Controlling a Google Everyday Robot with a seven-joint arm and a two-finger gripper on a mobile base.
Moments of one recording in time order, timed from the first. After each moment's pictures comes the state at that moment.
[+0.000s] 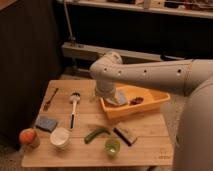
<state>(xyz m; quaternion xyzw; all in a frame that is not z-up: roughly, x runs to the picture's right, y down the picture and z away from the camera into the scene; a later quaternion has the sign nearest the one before) -0.007 0.058 0.732 -0.21 0.19 0.71 0.65</state>
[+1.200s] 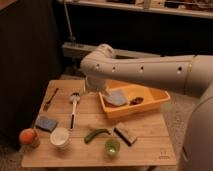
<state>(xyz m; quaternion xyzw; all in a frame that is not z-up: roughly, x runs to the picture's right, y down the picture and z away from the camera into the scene) -0.076 0.007 0.699 -0.21 0.10 0.68 0.70</state>
